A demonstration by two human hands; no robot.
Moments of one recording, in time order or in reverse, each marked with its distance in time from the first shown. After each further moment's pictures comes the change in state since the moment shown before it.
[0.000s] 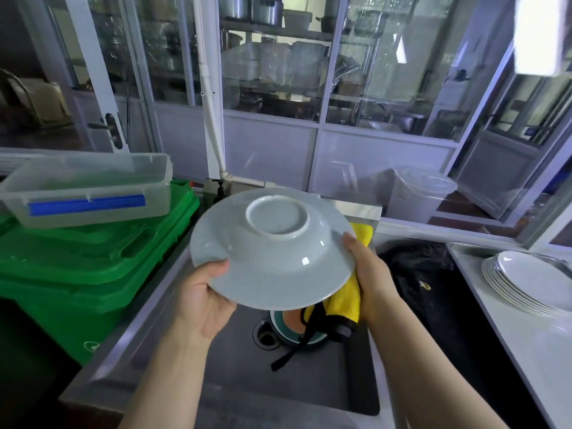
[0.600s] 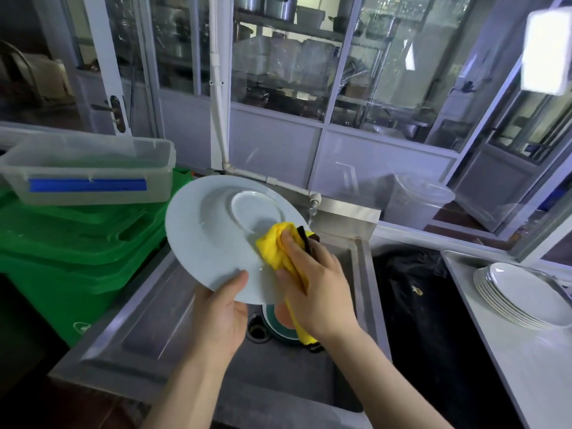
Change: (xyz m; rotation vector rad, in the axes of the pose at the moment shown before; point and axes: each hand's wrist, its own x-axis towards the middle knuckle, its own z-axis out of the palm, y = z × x) left_hand -0.029 -0.040 0.024 -0.010 0.267 0.212; right_hand -0.050 0.029 0.032 -1.218 -0.167 -0.891
